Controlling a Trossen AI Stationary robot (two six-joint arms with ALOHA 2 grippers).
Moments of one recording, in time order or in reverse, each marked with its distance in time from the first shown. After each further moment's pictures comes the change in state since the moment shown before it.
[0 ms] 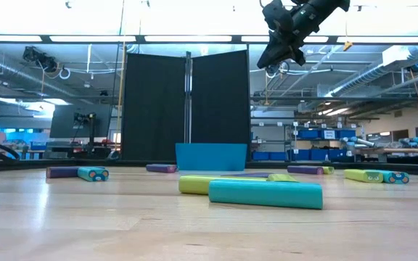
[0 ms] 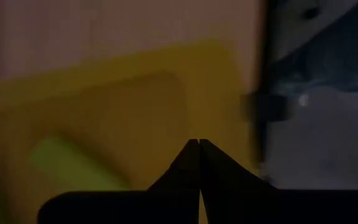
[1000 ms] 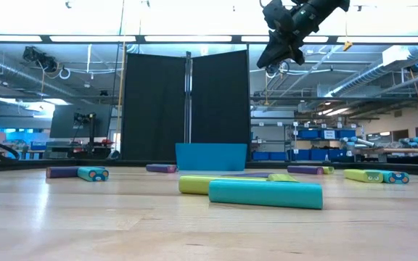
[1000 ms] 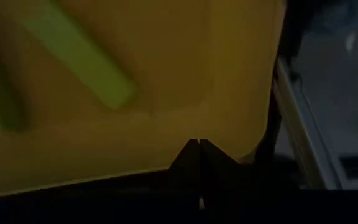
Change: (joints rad) left arm -0.147 0.018 0.101 -0.308 0.105 -0.156; right arm 0.000 0.000 0.000 0.006 0.000 -0.027
